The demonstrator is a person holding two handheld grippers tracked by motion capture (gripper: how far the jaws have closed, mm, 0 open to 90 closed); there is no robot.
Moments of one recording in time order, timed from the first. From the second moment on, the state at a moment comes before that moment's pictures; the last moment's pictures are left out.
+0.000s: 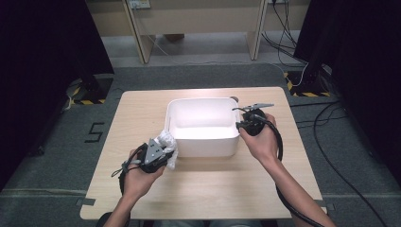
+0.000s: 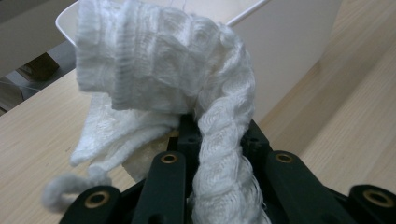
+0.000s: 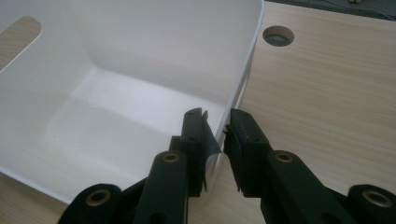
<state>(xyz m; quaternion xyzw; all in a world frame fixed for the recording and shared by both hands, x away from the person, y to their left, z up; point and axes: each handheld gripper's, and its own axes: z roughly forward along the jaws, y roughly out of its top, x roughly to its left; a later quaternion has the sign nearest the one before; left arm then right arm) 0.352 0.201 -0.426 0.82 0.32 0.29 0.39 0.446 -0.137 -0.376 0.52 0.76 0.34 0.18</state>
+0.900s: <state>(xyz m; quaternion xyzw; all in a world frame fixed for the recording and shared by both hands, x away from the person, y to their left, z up) 0.359 0.200 -0.441 0.82 0.32 0.29 0.37 0.449 -0.134 -0.379 0.50 0.77 0.35 0.18</state>
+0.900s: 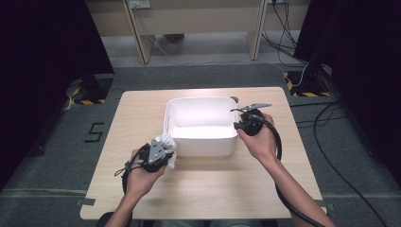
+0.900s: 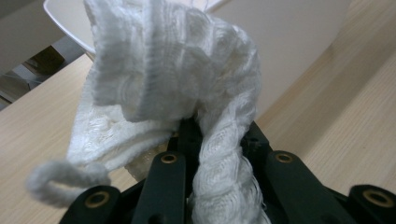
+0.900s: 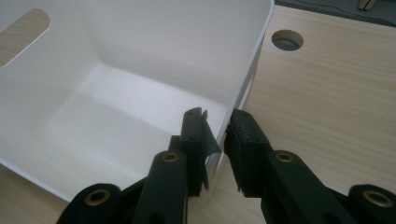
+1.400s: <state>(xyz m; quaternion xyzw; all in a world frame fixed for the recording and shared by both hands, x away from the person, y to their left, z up) 0.362 0.199 -0.451 0.83 0.32 0.30 0.35 0.449 -0.132 -0.380 0.50 0.77 0.35 0.18</state>
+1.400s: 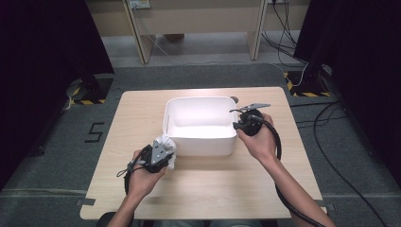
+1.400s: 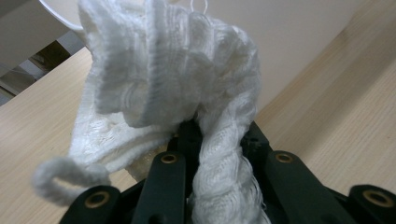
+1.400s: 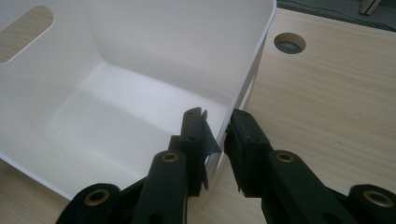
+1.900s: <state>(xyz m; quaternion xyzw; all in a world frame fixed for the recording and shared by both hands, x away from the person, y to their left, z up) 0.368 0.199 -0.469 0.83 0.34 0.30 0.34 0.449 -0.130 -0.380 0.49 0.78 0.35 0.18</state>
